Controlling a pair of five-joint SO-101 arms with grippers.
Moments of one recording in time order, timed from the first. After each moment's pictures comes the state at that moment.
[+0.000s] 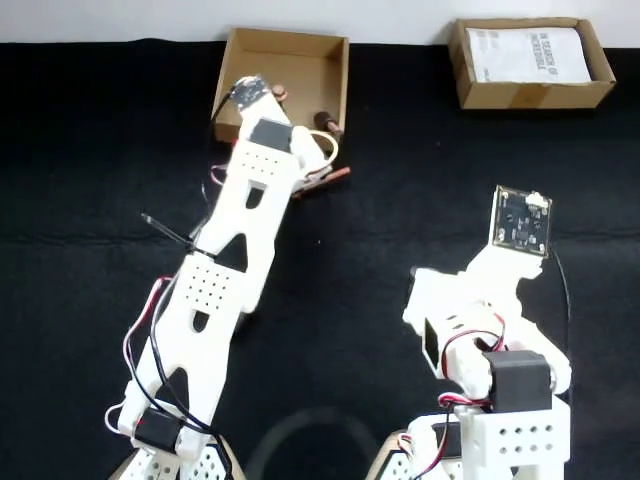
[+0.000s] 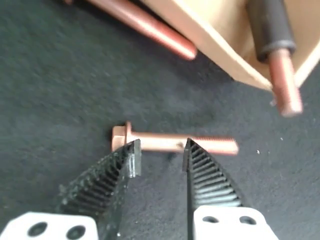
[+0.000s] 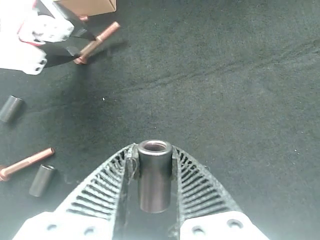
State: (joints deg) left arm 10.5 72.0 -82.3 90.6 54.8; right arm -11.8 -66.7 44.7 77.0 -16.7
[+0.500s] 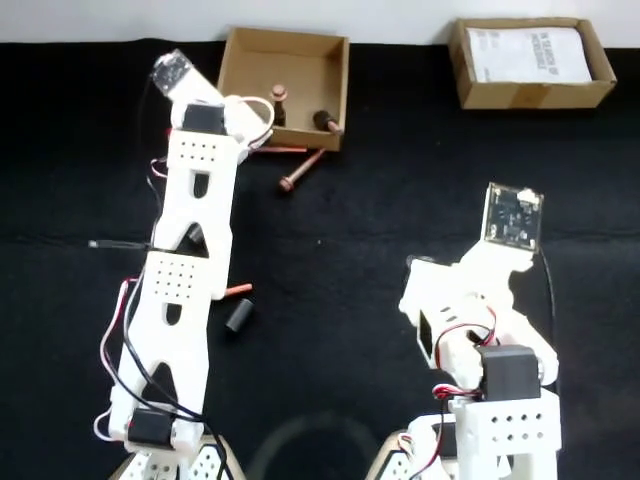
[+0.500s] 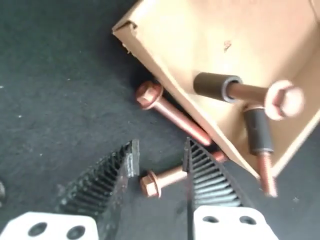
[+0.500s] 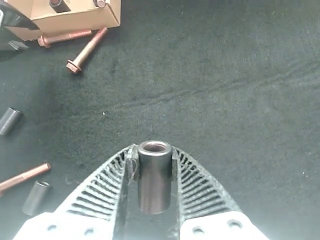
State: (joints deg) left arm 1.0 72.4 -93.0 90.9 54.7; right arm -11.8 -66.7 49.4 69.1 -15.2
